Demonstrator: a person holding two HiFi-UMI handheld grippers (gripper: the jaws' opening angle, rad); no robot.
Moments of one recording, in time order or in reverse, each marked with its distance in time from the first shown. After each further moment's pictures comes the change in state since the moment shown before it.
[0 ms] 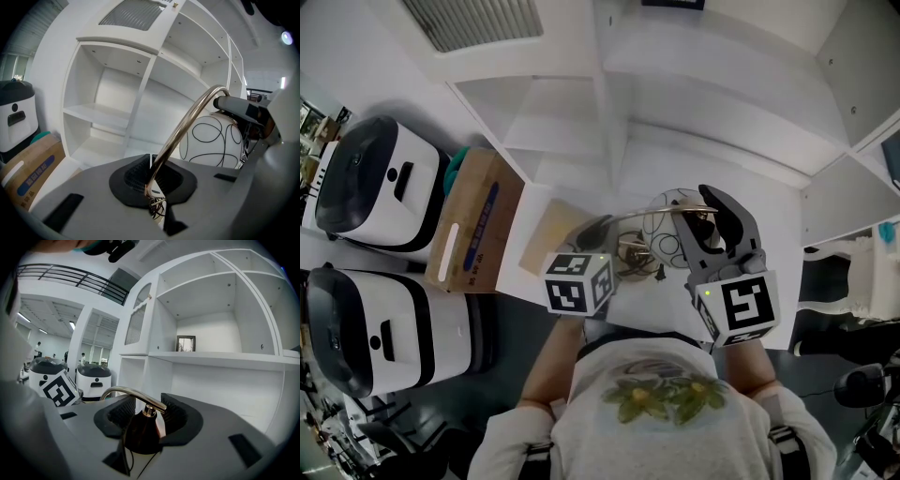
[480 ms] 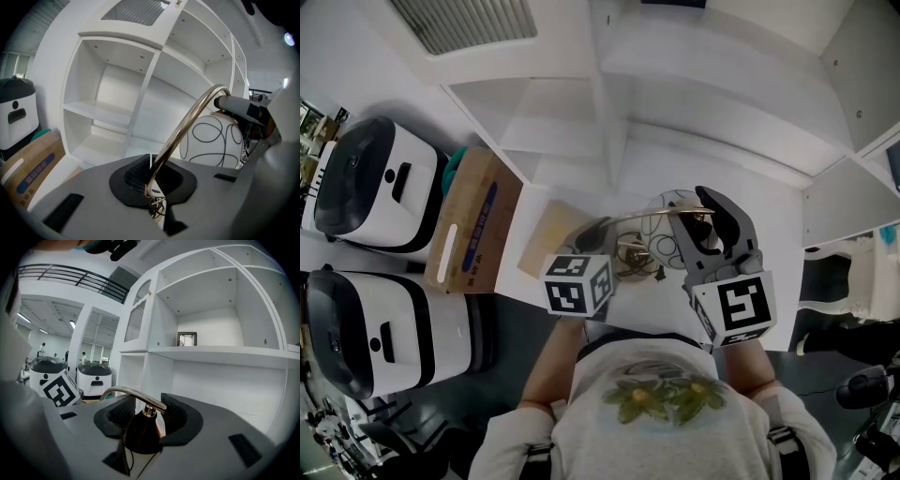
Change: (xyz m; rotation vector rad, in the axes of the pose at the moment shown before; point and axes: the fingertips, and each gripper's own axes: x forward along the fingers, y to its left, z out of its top) left arm 0.011 0.008 -0.005 -0.017 0.016 0.011; right arm 0.012 -0.003 -0.009 -0.001 0.020 0.013
